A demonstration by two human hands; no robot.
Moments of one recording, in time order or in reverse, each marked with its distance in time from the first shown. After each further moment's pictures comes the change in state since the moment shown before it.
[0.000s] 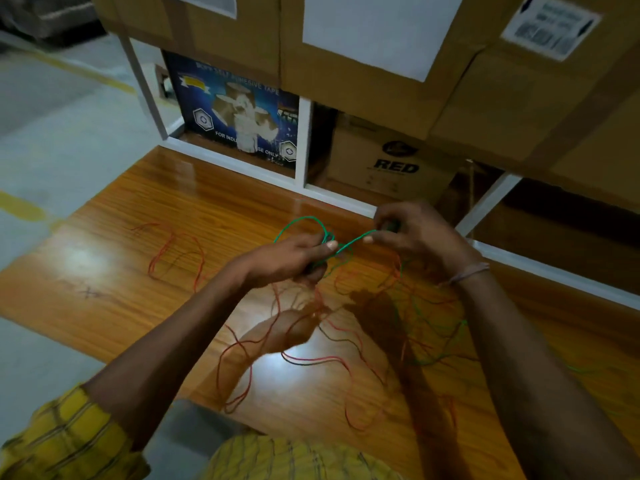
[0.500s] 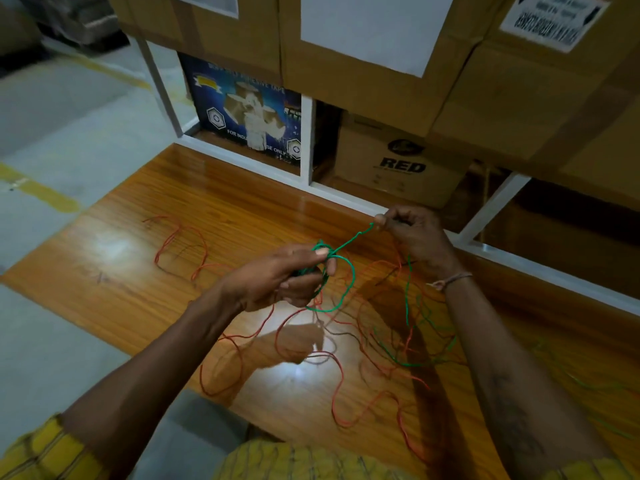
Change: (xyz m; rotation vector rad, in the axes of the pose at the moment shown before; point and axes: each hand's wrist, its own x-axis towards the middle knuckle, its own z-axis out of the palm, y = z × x) left_hand -0.021 0.004 0.038 -0.690 -0.186 0.094; right_hand -0.002 0.045 0.036 0.751 0.213 0.040
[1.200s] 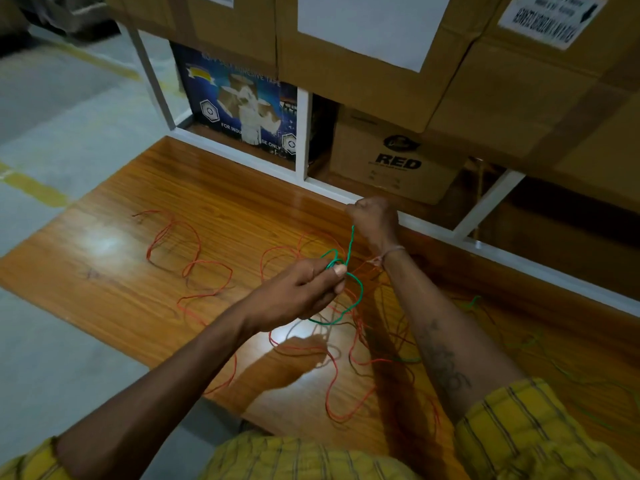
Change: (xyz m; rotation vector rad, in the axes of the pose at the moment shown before) left_hand -0.001 -0.023 0.041 0.577 0.322 0.152; right_hand 0.063 0.026 0.061 -0.415 0.235 0.260
